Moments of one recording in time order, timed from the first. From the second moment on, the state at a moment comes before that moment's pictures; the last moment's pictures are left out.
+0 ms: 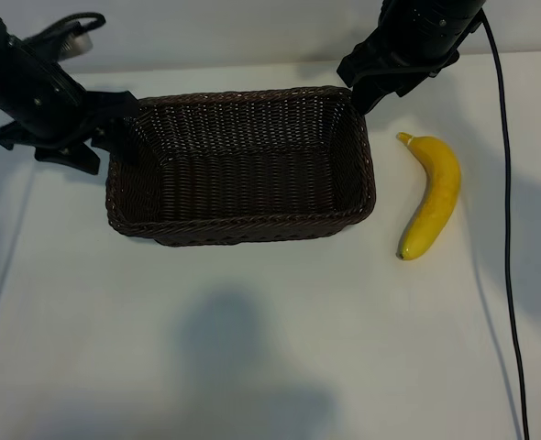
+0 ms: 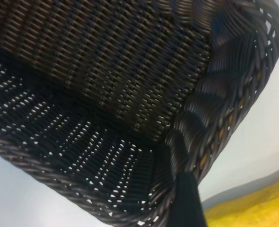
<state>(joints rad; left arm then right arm) -0.04 1.89 -1.40 -0.39 0.96 0.15 0.38 2.00 -1.85 0.24 1.22 -0.25</state>
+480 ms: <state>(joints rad) -0.04 1.74 -1.40 -0.42 1.00 0.25 0.38 2.00 -1.85 0.23 1.22 -0.24</state>
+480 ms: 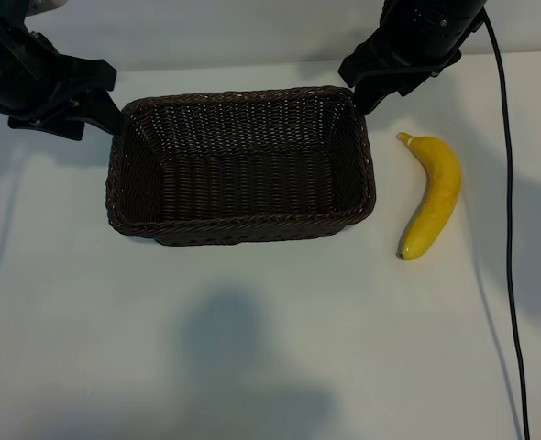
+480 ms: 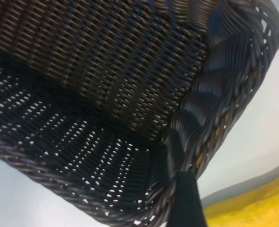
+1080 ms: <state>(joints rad) -0.04 1.50 -1.21 -0.41 0.96 0.31 0.38 2.00 -1.89 0.11 1.22 -0.19</state>
